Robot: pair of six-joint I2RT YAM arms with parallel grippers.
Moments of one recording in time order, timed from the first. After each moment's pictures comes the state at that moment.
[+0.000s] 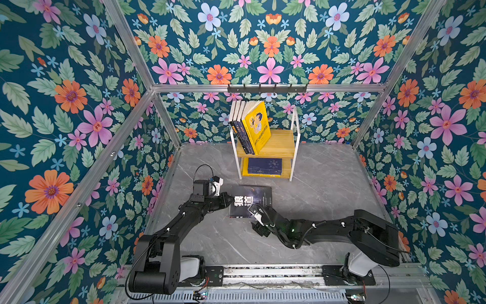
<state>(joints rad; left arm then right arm) -0.13 1.27 0.58 -0.13 0.64 -0.40 1.15 1.69 0.78 0.24 0.33 -0.03</state>
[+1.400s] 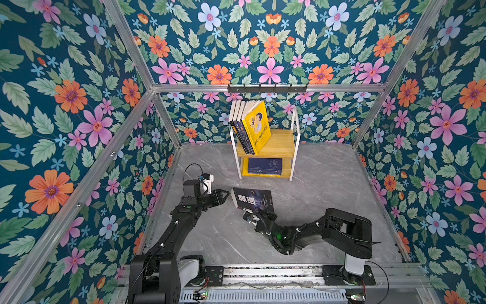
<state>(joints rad) -0.03 1.12 0.57 -0.14 0.59 -0.36 1.19 1.85 0.73 0.57 0.67 -0.38</state>
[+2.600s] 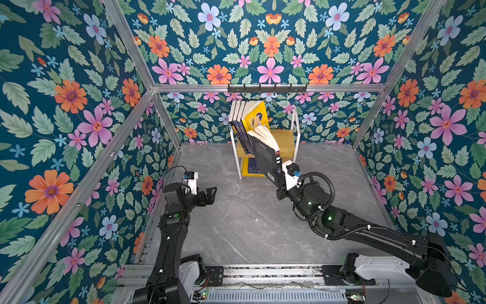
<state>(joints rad) 0.18 0.93 0.56 -0.17 0.53 -0.03 1.00 1.18 0.91 0.34 0.48 -0.02</state>
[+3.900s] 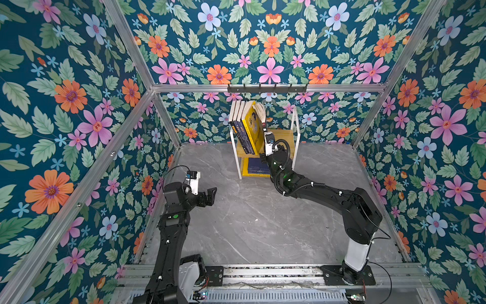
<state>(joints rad) 0.15 0.89 0.59 -0.23 0.48 0.08 0.76 1.87 1.39 0.54 0.53 -0.13</state>
